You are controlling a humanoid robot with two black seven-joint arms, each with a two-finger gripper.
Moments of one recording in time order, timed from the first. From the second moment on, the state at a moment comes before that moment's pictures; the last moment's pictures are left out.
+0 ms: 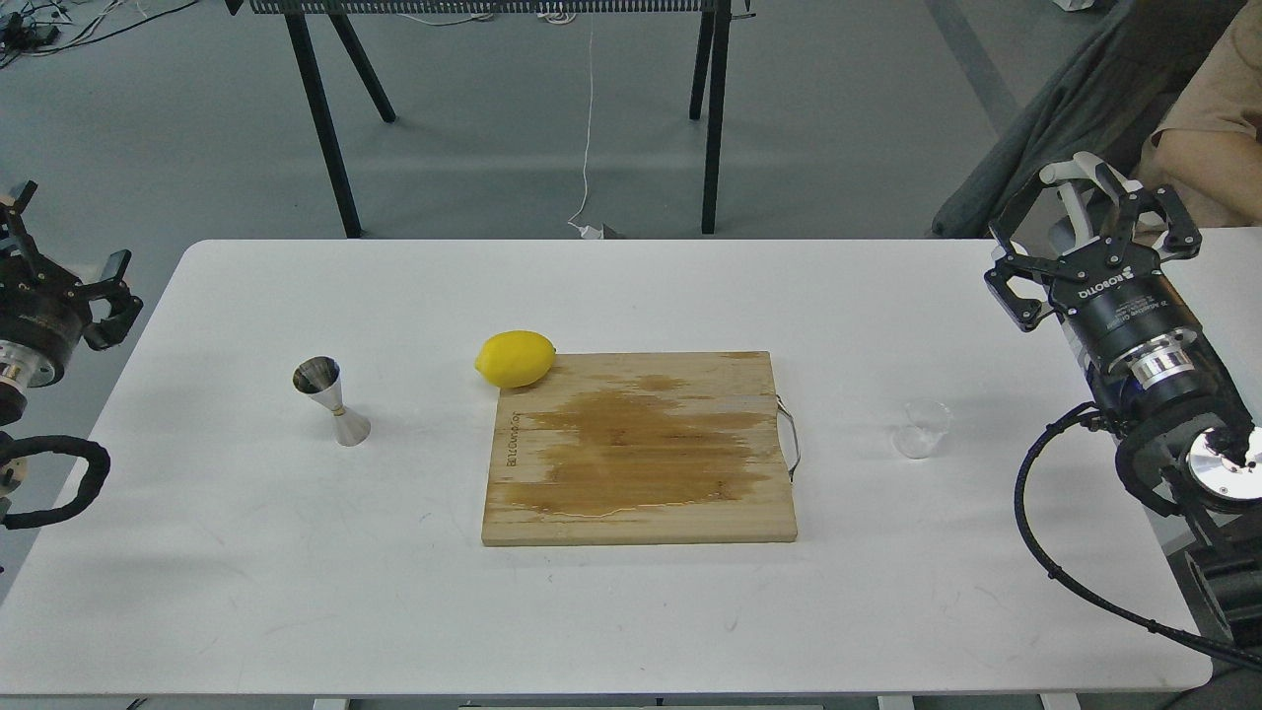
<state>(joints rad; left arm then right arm) -0.64 0.58 -0.63 -0.38 -0.08 -0.49 -0.49 0.35 -0.41 1.30 0.97 0.15 0.49 -0.06</state>
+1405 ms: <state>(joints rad) -0.48 0.90 -0.58 -1.10 1.30 0.40 -0.49 0.33 -0.41 1.30 0.97 0.15 0.49 -0.06</state>
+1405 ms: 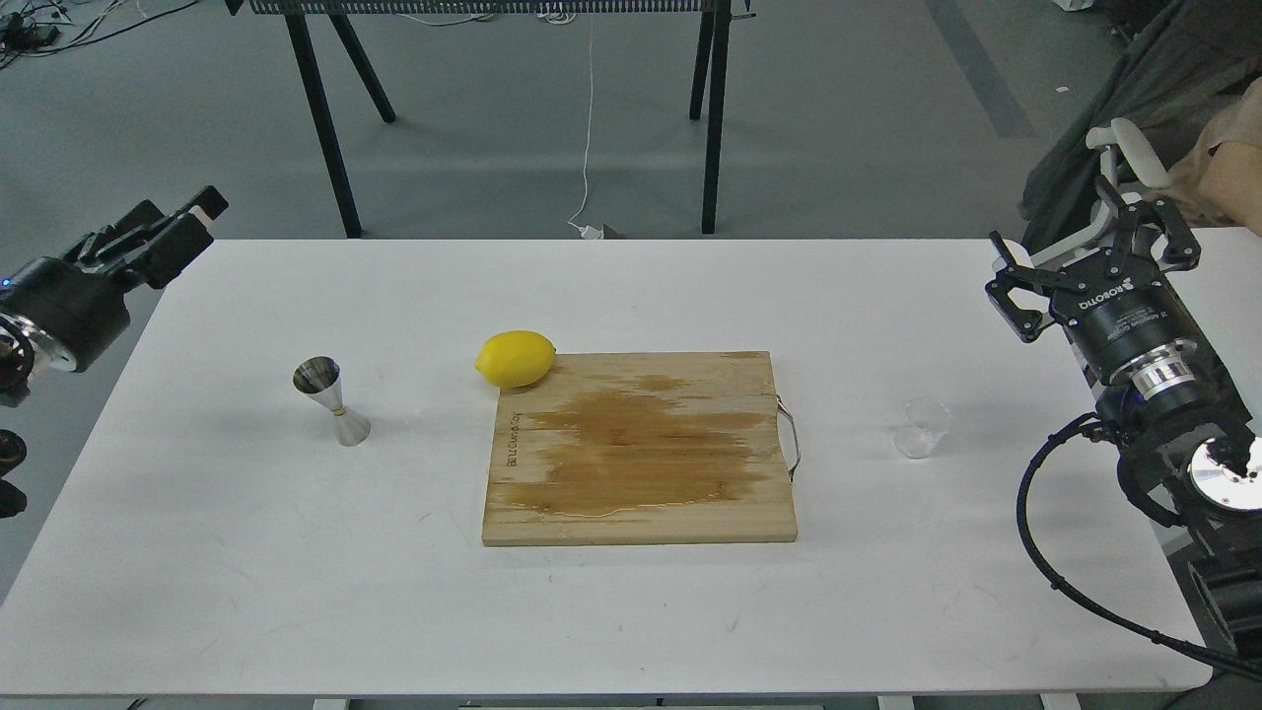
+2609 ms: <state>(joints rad) -0.22 0.62 -0.59 -0.88 1.58 0.49 -0.49 0.30 -0.42 1.30 0.98 0.15 0.49 -0.06</state>
